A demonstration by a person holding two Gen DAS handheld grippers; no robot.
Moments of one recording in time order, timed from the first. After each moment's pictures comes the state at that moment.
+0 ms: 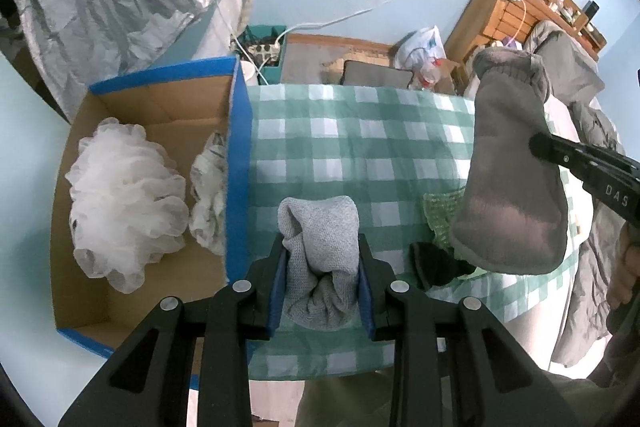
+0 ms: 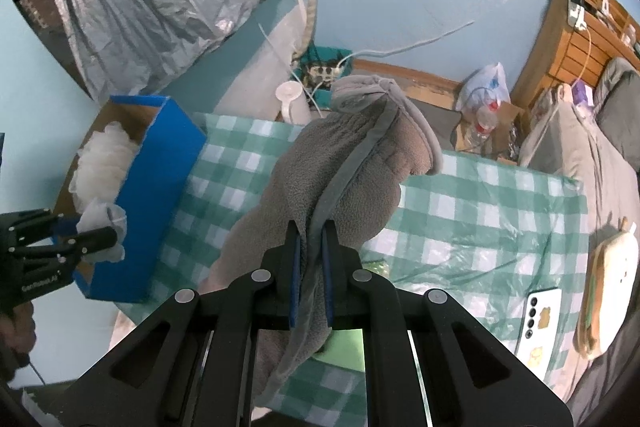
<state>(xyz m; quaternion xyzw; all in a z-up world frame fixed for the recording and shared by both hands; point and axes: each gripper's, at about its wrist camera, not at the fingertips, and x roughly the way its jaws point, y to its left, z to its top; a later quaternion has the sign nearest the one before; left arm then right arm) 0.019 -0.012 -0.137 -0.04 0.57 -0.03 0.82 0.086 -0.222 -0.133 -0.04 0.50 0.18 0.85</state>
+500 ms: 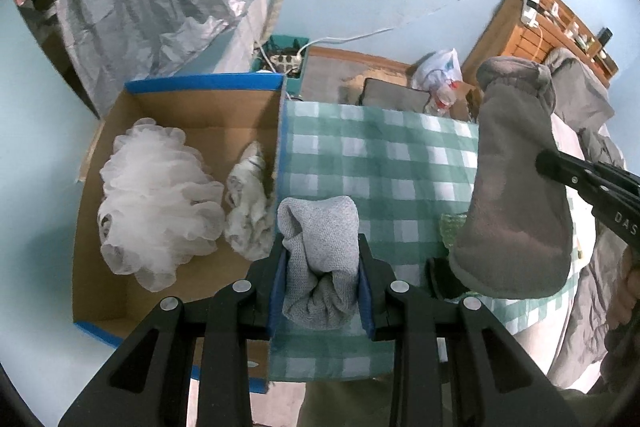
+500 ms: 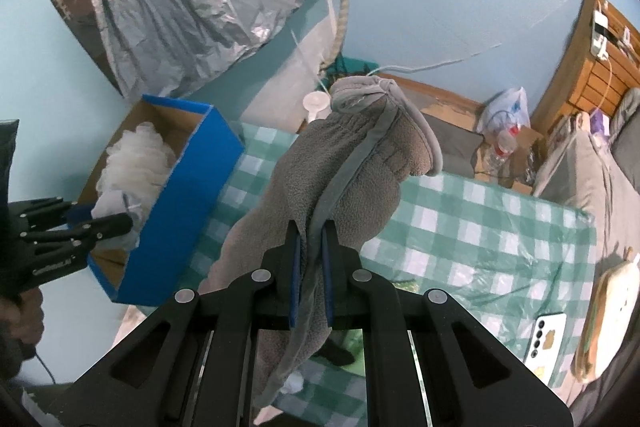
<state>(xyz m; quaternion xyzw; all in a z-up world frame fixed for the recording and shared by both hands) 0.017 0.018 -0.122 -0.06 0.55 0.00 0.83 0.083 -0.186 -0.114 -0.06 0.48 0.22 0.85</state>
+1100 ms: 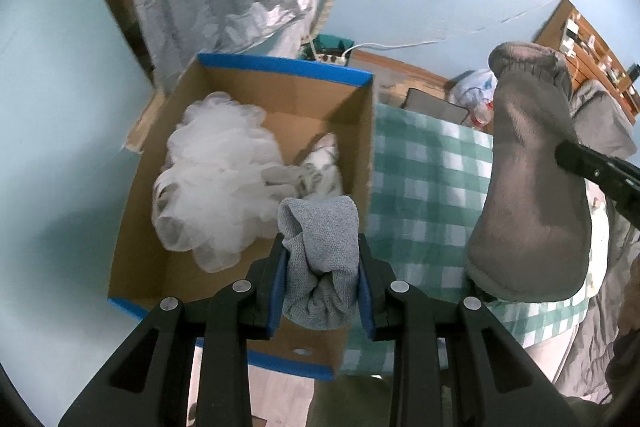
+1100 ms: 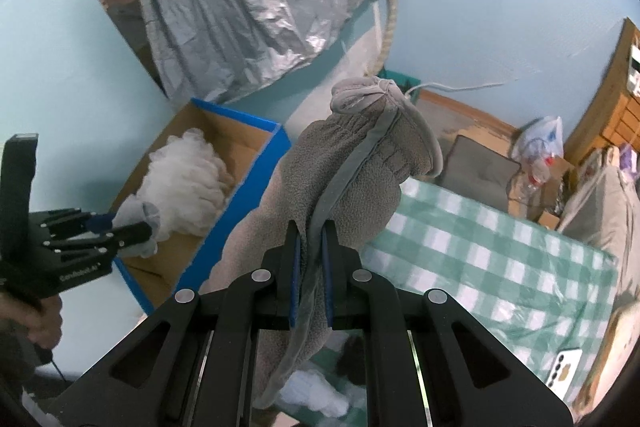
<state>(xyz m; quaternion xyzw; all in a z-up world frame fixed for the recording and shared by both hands) -0.007 0.080 -0.125 -0.09 0.55 0.07 0.83 0.089 -0.118 -0.104 -0.07 0.47 0.29 0.83</state>
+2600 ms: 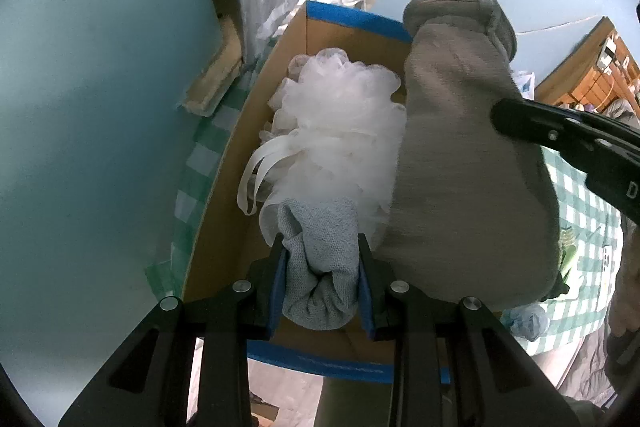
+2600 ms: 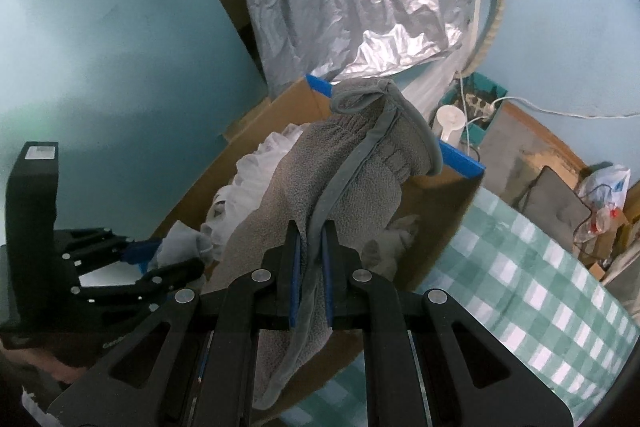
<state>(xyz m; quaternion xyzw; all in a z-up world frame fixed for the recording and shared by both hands) -0.015 0.190 -0.173 -0.11 0.58 0.10 0.80 0.103 0.073 -0.163 -0.11 0.50 0.38 0.77</state>
